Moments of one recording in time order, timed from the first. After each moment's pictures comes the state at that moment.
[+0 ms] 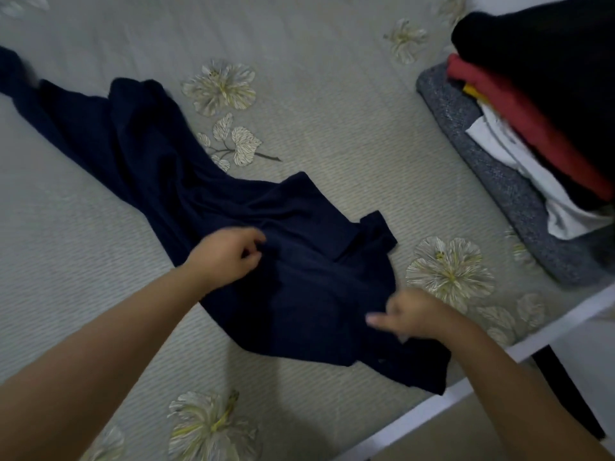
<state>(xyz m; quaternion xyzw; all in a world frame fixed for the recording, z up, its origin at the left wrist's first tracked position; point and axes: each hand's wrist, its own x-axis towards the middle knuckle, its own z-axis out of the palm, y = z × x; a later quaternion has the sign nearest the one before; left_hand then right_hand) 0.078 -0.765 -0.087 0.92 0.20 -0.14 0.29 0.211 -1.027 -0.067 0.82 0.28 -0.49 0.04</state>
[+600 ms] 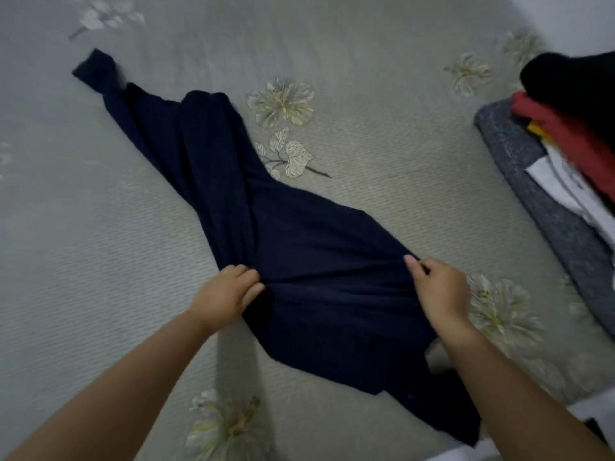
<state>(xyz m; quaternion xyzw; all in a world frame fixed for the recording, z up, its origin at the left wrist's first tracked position) 0.000 -0.759 -0.124 0.96 0.17 -0.06 0.23 0.229 -0.977 -0.104 0.97 0.16 -0.14 -0.15</state>
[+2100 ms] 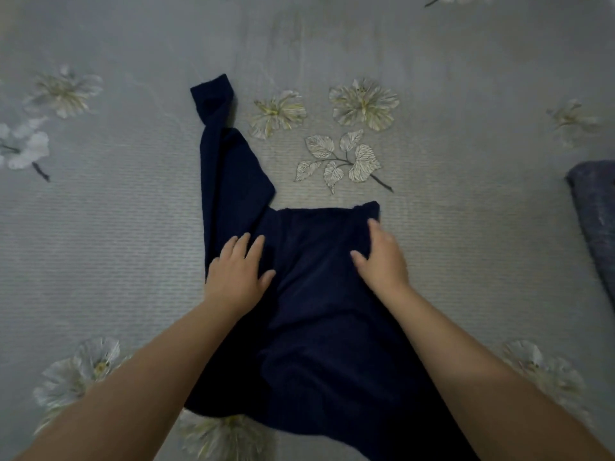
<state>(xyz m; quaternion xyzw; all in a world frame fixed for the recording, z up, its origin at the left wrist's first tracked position) -0.012 -0.765 -0.118 0.84 0.50 -0.15 0.15 0.192 -0.843 -0.126 0.86 0.42 -0.26 -0.13</state>
